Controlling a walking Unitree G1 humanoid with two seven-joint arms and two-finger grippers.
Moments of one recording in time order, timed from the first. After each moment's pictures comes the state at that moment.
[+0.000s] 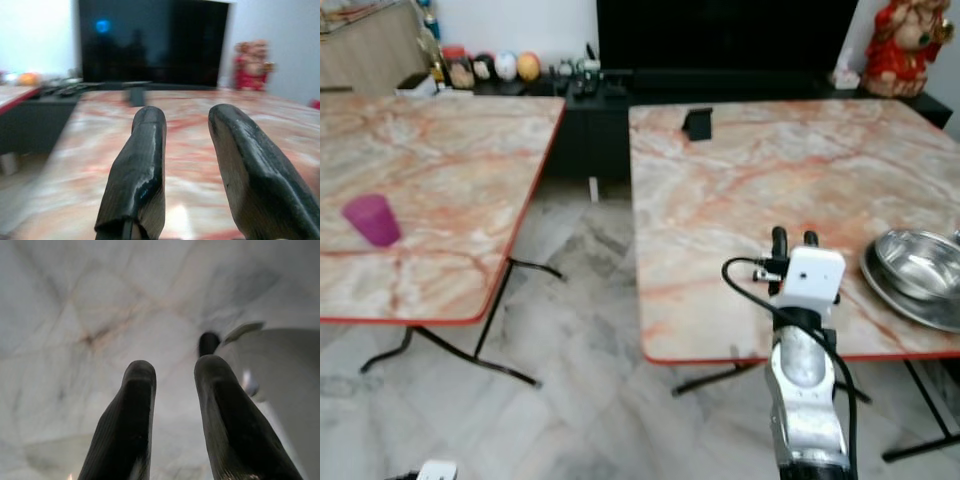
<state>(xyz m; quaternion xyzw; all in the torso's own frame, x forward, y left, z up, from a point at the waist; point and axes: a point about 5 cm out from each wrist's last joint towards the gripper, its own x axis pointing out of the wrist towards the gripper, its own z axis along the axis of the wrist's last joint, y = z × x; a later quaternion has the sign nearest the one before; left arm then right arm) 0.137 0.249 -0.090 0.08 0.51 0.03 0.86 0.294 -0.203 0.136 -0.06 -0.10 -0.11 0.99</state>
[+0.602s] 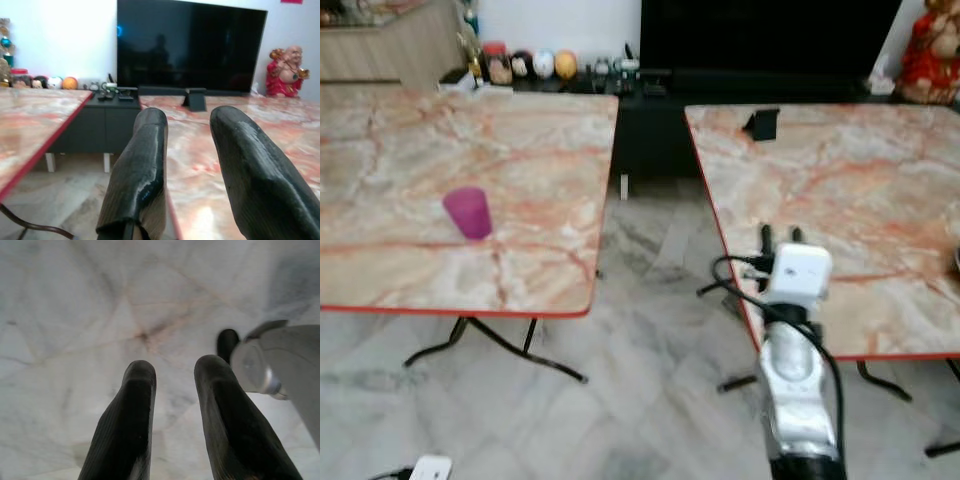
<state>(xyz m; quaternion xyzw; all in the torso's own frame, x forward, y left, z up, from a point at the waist) 0.138 0.253 -0.088 0.09 0.51 0.03 0.86 0.299 -0.197 0.136 -0.06 -0.10 -0.09 0.99</state>
